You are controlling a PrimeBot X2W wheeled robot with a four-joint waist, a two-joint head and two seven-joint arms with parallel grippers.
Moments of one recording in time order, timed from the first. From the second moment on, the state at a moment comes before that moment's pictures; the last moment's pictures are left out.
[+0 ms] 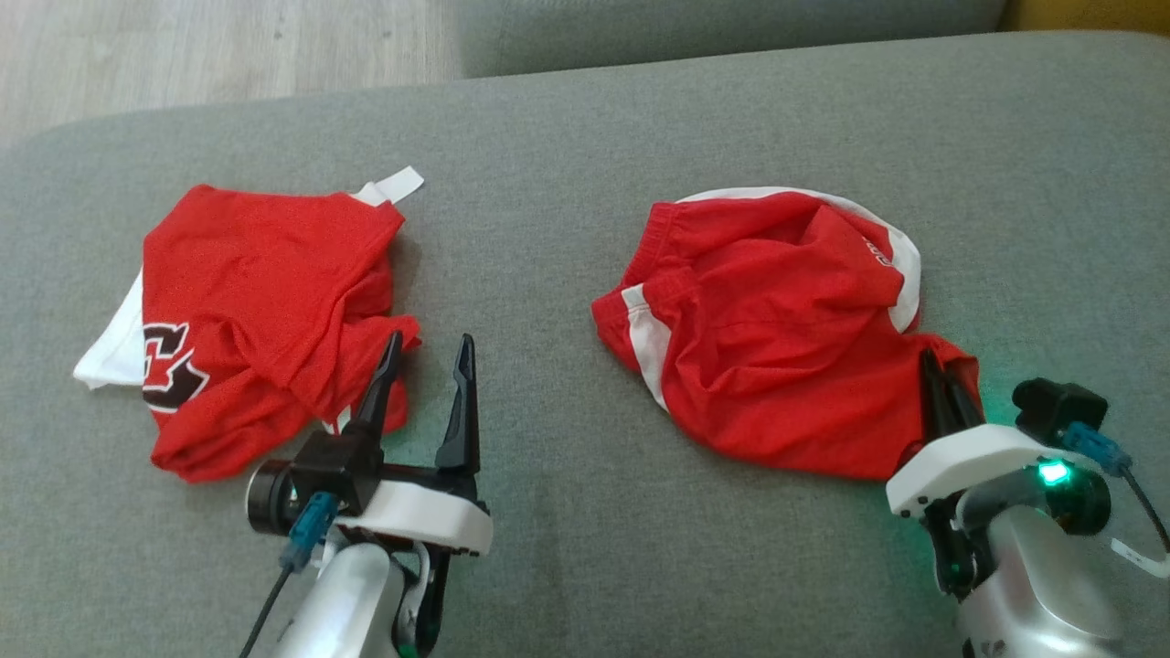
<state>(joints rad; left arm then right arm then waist) -0.24 0.05 -0.36 0.38 -0.32 0.04 -0.25 -0.32 -0.05 -0.06 0.72 0.25 0.13 -0.15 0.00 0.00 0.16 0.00</state>
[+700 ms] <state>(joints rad) -0.24 0.05 -0.38 0.38 -0.32 0.04 -0.25 -0.38 -0.05 -0.26 0.56 0.14 0.13 -0.04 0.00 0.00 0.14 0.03</state>
